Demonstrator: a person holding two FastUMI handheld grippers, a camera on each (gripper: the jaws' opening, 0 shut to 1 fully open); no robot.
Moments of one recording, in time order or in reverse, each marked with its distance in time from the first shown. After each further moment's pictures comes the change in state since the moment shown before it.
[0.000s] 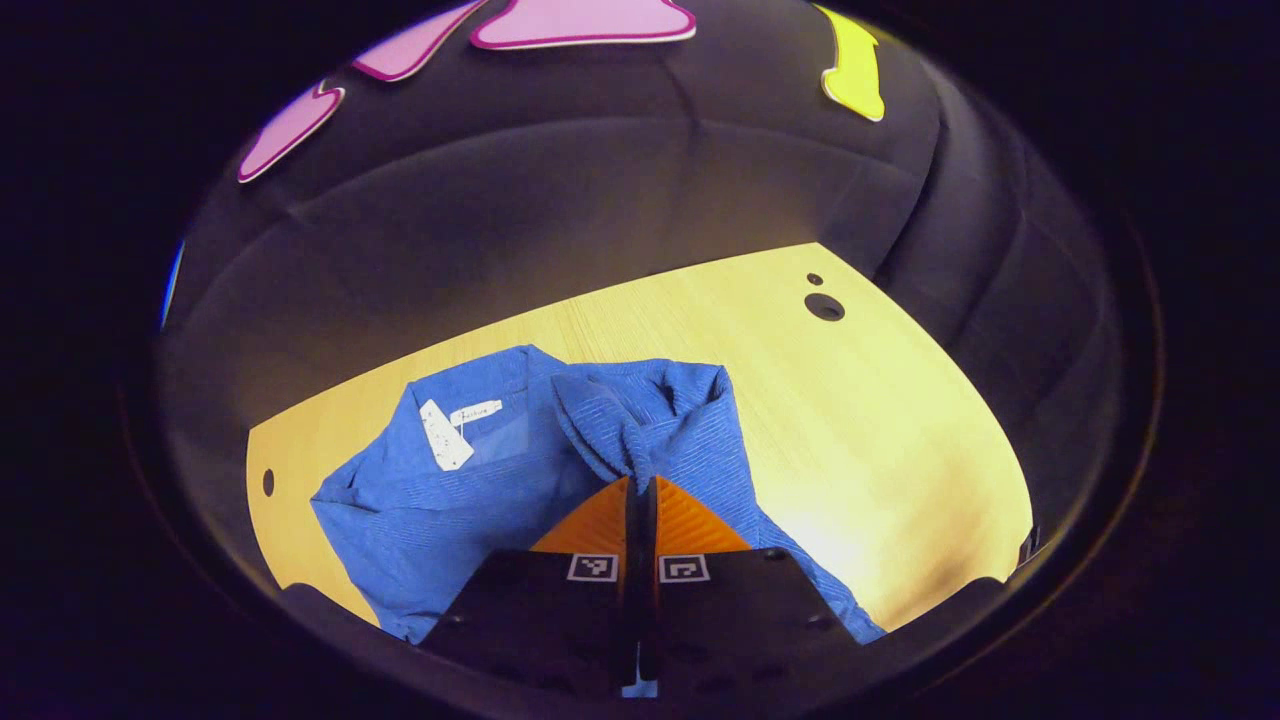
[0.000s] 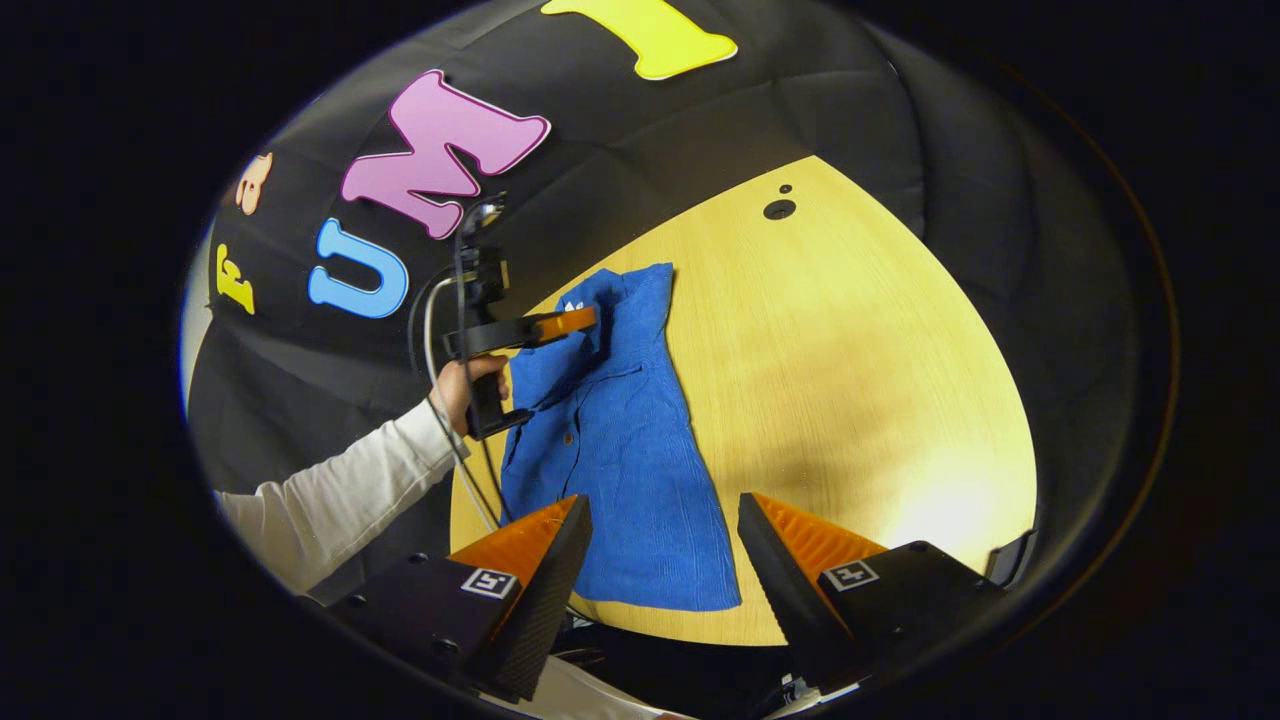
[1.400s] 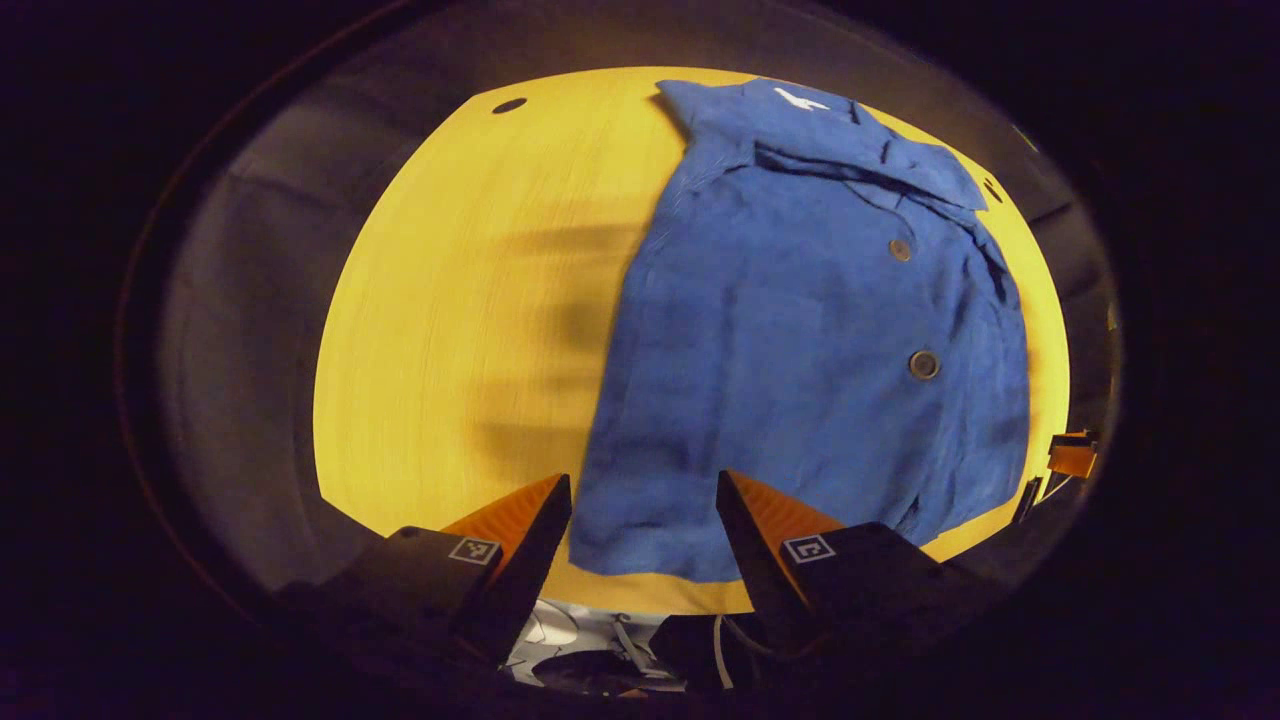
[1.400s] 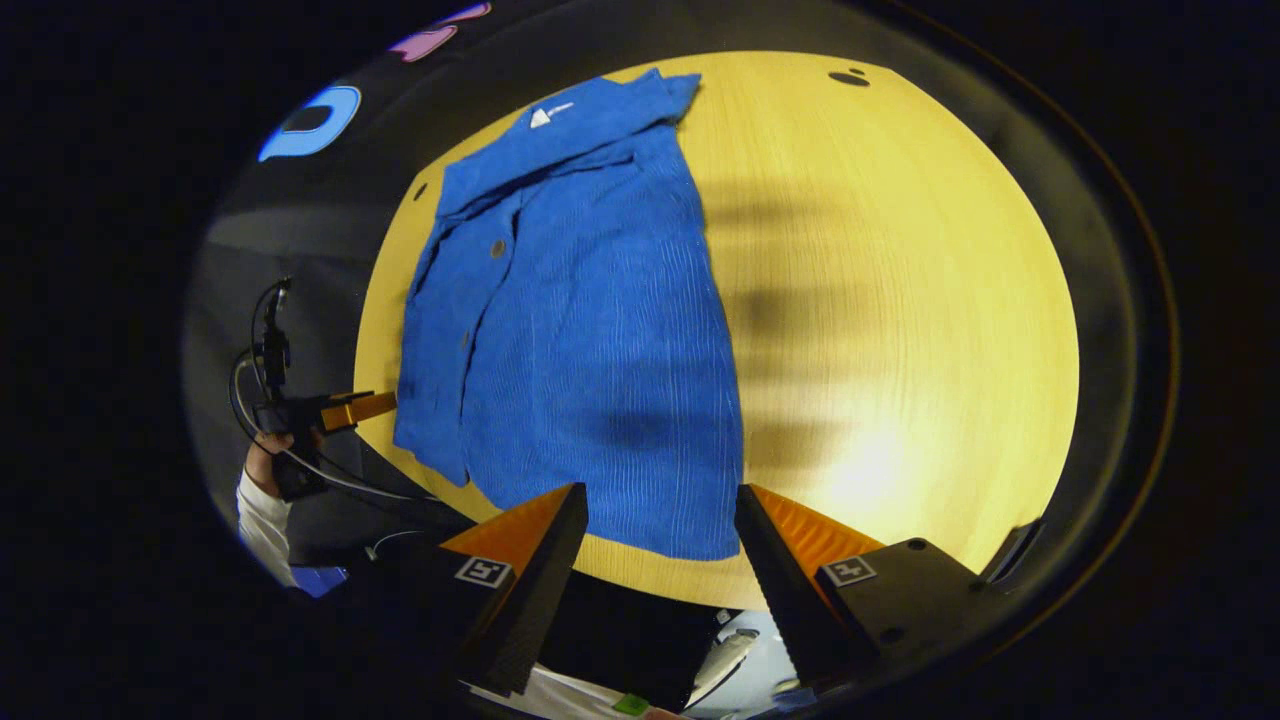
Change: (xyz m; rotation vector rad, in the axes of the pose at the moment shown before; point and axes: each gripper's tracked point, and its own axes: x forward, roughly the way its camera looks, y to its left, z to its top) left arm -0.207 0.146 -0.438 -0.497 0.497 0.173; right arm 0.080 -0.022 -0.145 -0.174 0.496 -0.251
